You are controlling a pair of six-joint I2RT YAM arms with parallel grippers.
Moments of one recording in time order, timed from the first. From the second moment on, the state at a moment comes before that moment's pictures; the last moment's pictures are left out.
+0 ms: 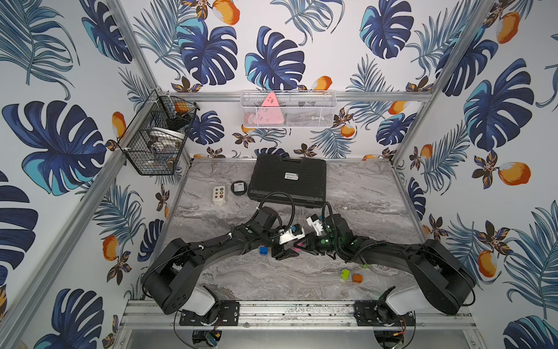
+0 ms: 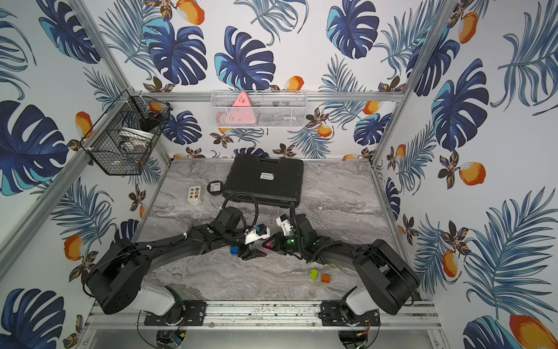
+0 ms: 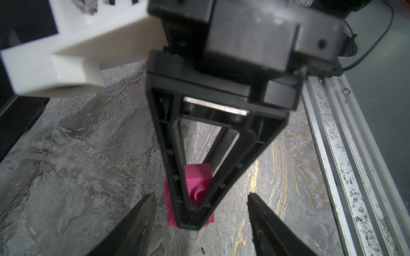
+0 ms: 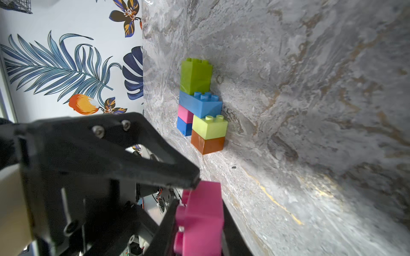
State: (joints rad) left arm -0.61 1.48 0.75 -0.12 0.64 0.54; right arm 0.68 1.47 0.55 0.28 -0.61 0.94
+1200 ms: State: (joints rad) left arm -0.69 1.65 0.91 -0.28 0.42 0.58; right arm 0.57 1.28 0.81 -0.55 -0.06 0.95
